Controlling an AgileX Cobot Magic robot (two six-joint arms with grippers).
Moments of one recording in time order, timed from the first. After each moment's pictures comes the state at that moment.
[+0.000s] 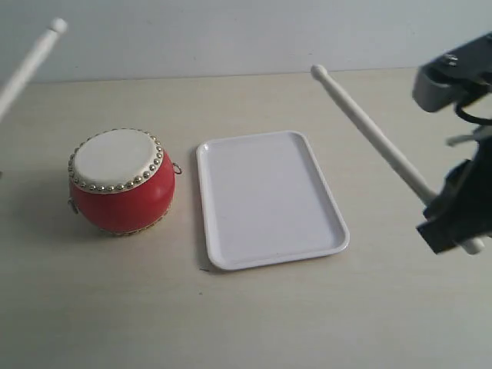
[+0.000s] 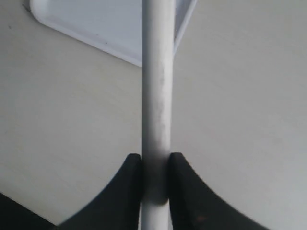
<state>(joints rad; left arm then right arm) -0.53 1.06 -0.87 0.39 1.05 -0.30 0.58 1.09 -0.84 -0.02 1.04 0.01</state>
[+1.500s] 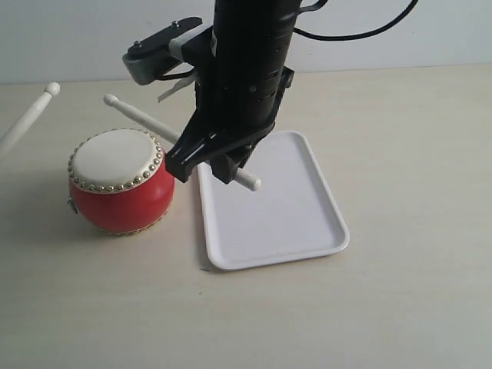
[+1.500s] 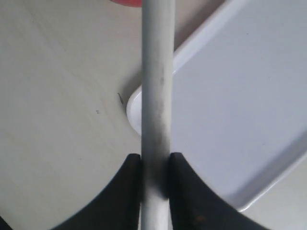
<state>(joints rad) -0.13 1.16 -0.76 0.00 0.89 0.30 0.81 1.89 -1.63 0.05 1.22 -0.14</state>
